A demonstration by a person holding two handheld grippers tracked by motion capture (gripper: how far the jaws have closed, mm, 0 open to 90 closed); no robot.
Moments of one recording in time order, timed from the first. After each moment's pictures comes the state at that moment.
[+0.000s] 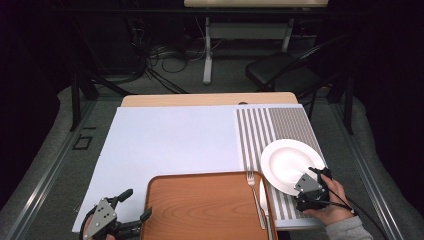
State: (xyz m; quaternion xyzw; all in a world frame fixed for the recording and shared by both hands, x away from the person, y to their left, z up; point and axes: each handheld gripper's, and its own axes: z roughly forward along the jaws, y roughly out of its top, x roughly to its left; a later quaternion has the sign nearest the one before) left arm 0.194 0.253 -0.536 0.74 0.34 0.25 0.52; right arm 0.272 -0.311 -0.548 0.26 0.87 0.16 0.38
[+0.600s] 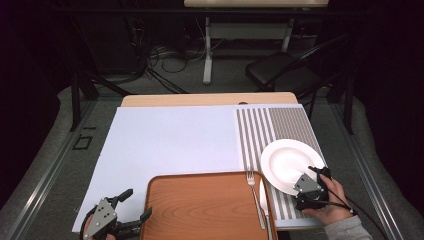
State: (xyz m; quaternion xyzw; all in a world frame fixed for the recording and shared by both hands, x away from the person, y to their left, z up) left arm 0.194 0.252 -0.537 0.74 0.34 0.25 0.52; right arm 0.273 -0.310 -0.549 0.26 0.87 0.16 0.38
